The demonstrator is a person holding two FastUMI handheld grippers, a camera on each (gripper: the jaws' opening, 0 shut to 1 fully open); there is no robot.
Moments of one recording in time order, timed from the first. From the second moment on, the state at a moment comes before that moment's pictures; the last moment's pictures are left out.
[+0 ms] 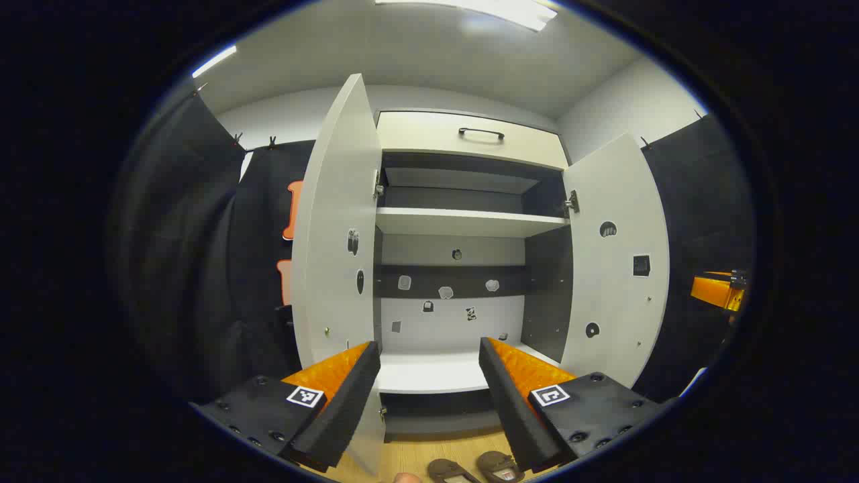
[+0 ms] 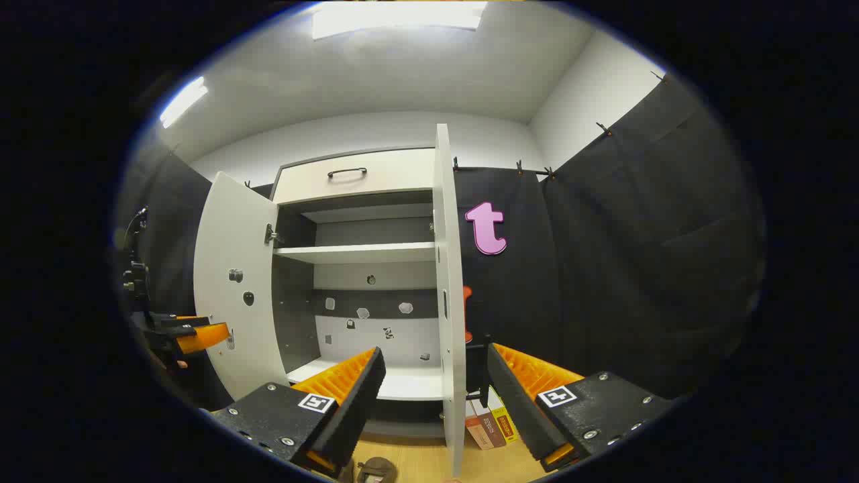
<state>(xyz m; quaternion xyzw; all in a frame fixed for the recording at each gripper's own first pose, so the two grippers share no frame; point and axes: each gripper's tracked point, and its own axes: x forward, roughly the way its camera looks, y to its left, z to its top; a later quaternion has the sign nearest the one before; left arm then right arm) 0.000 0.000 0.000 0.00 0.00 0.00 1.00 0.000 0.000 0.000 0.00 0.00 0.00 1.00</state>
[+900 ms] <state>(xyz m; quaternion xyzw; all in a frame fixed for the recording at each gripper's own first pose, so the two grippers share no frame) -0.002 0.006 -0.036 0.00 0.01 -0.01 1.00 0.018 0.063 -0.053 -0.02 0.04 0.04 1.00</state>
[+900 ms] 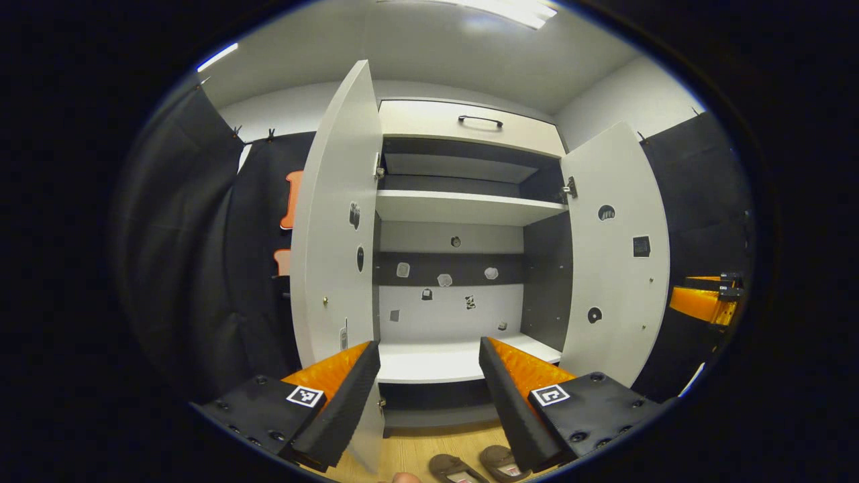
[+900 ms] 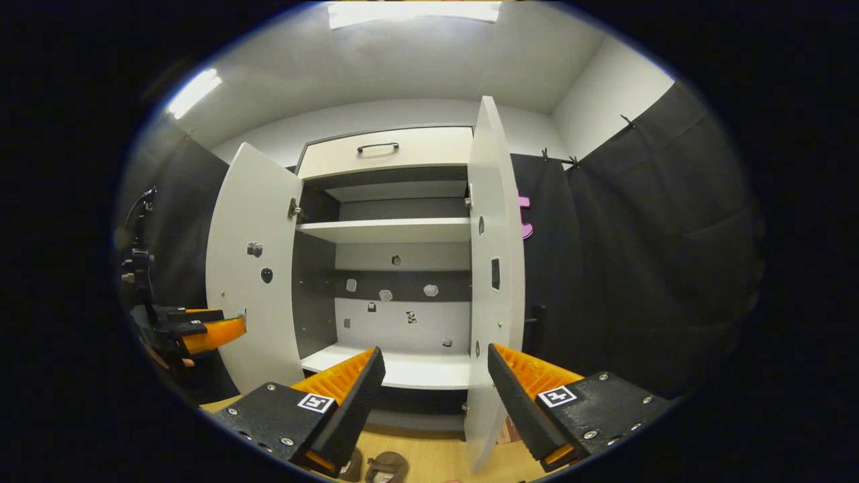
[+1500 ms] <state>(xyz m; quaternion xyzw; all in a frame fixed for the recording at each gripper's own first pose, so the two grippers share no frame) -0.018 0.015 -0.032 0.00 0.00 0.00 1.00 0.021 0.098 -0.165 0.00 0.12 0.08 0.99</state>
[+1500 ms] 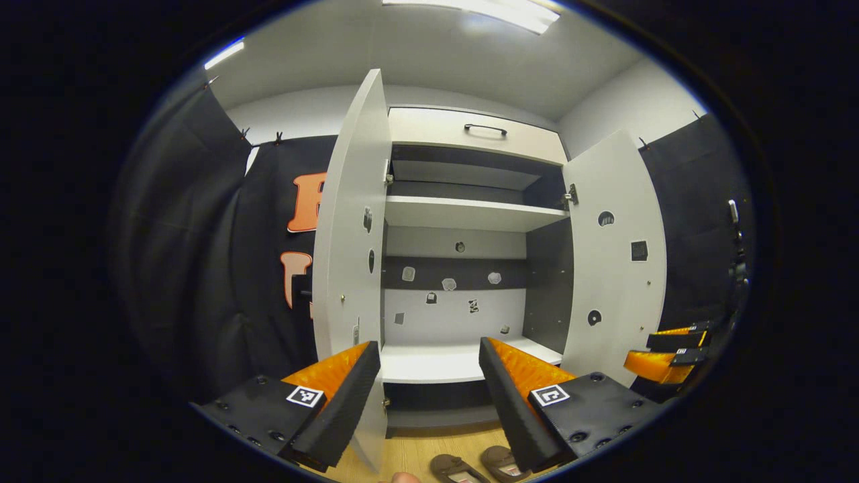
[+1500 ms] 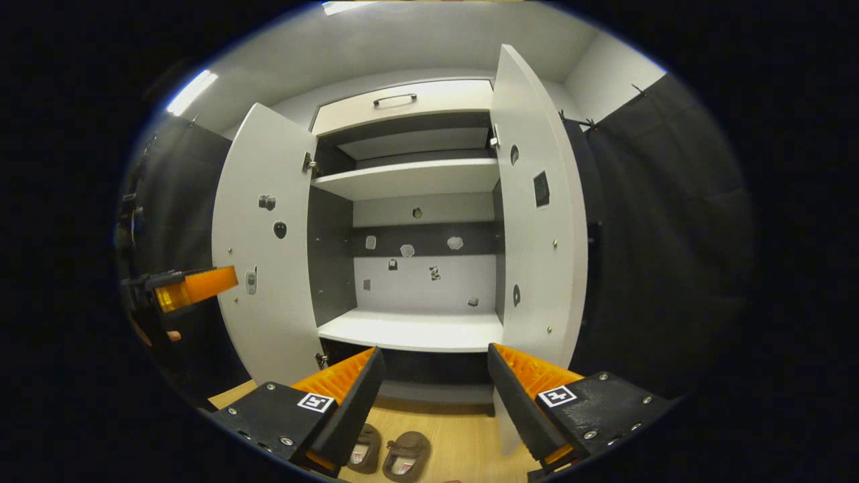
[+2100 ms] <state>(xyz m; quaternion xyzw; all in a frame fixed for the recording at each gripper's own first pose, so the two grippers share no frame) -0.029 0.007 -0.025 0.01 -0.03 0.00 1.00 -0.013 0.125 -0.414 0.00 0.30 0.10 0.95</state>
